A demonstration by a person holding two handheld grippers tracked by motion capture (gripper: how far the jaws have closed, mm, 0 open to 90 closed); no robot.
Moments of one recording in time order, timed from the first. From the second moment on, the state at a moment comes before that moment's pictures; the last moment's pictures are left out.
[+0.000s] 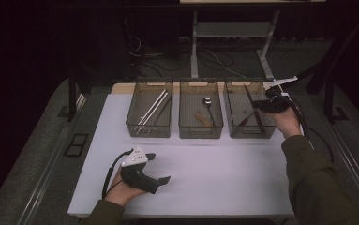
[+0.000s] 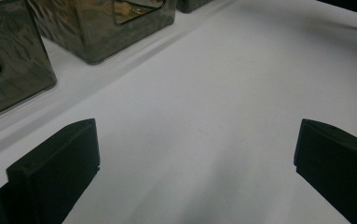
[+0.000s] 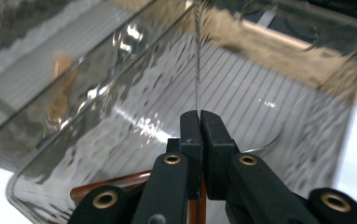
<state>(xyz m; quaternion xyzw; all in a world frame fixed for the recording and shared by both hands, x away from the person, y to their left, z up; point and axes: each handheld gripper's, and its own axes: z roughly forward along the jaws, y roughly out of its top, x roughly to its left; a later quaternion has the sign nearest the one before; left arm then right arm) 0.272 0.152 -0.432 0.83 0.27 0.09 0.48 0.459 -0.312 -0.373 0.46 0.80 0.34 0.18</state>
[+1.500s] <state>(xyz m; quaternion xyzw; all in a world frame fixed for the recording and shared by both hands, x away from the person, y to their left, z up) 0.274 0.150 -0.434 0.84 0.27 0.09 0.47 0.353 -0.304 -0.384 0.41 0.76 0.48 0.17</state>
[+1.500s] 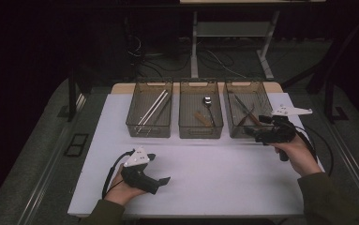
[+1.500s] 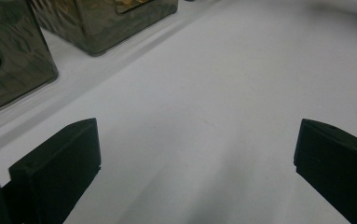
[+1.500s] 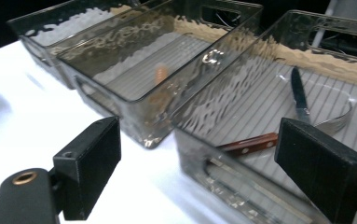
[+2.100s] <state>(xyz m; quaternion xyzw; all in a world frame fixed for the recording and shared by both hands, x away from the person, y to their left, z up) 0.274 0.149 -0.434 0.84 0.27 0.09 0.47 0.292 -0.308 -0.418 0.39 0.77 0.48 0.16</state>
